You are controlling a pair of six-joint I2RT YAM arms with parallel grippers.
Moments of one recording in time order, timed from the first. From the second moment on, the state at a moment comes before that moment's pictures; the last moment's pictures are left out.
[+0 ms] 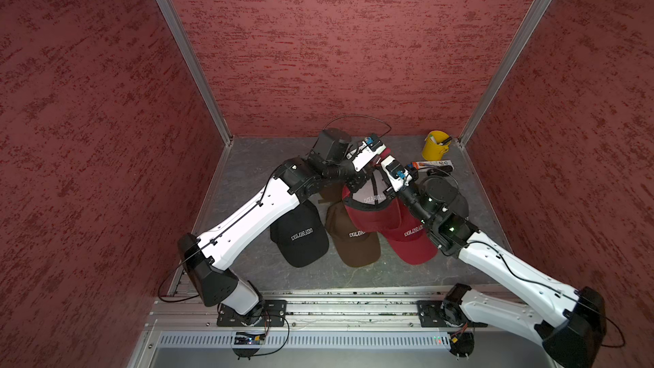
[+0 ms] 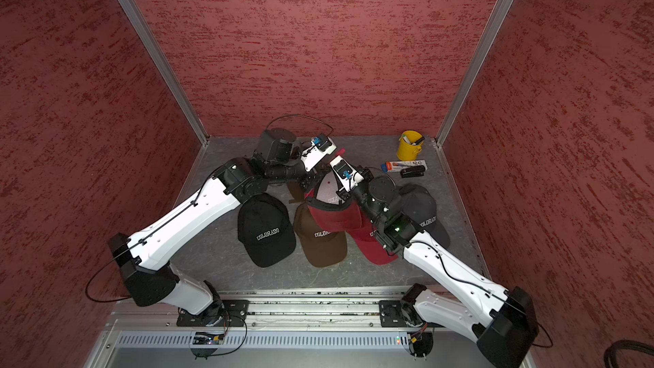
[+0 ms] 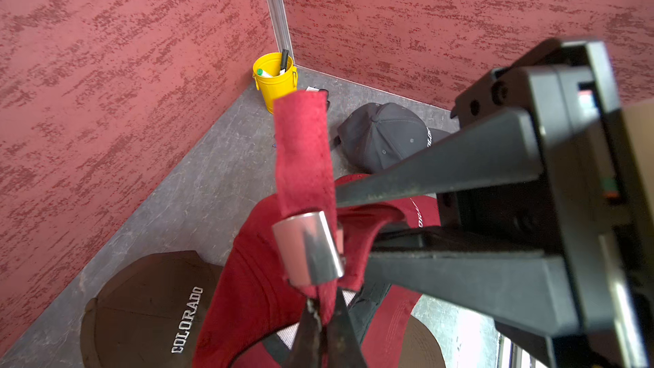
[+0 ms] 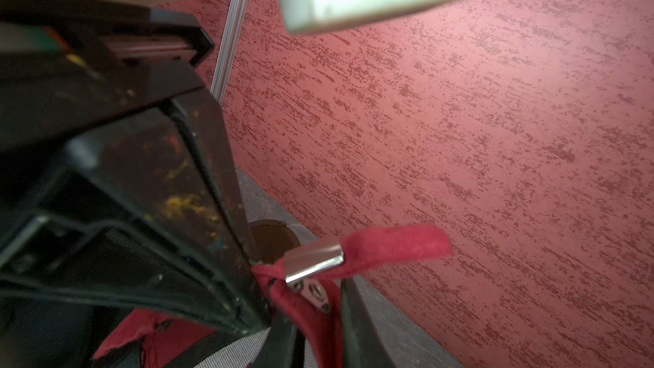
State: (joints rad) left arm -0.79 1.54 1.70 -0.68 0.21 0.21; right arm 0.69 1.05 0.84 0.27 0.10 -0.40
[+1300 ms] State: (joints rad) left arm -0.69 1.48 1.47 -0.35 0.30 -0.06; right arm 0.70 1.13 0.93 0.47 0.45 -0.12
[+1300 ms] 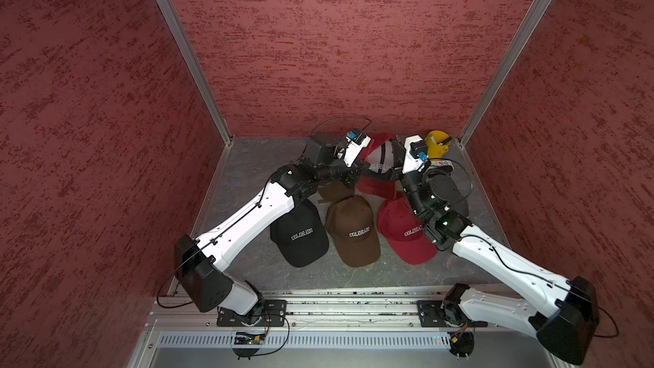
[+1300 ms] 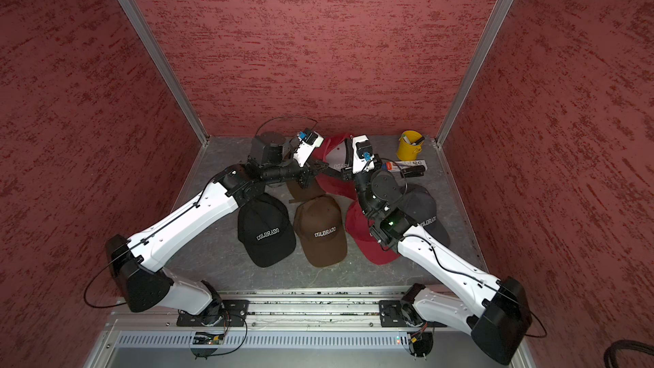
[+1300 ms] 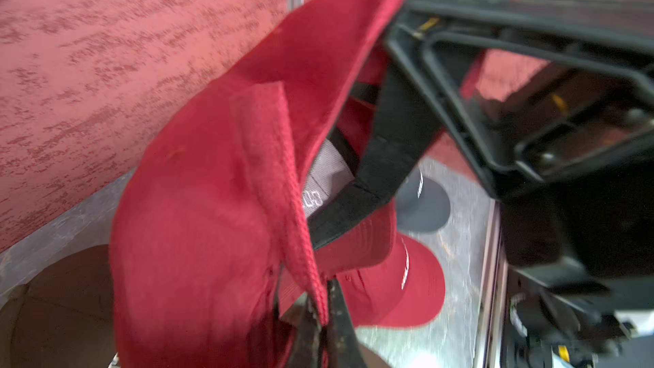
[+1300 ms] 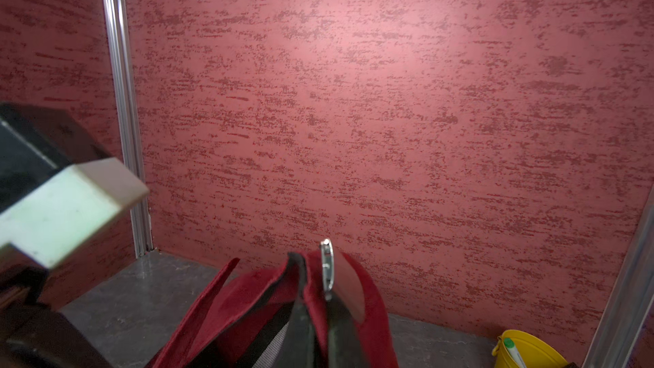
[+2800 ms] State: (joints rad) left arm -0.96 1.59 1.05 0.37 -0.21 -0.09; right arm 0.70 1.30 1.31 0.05 0.63 0.41
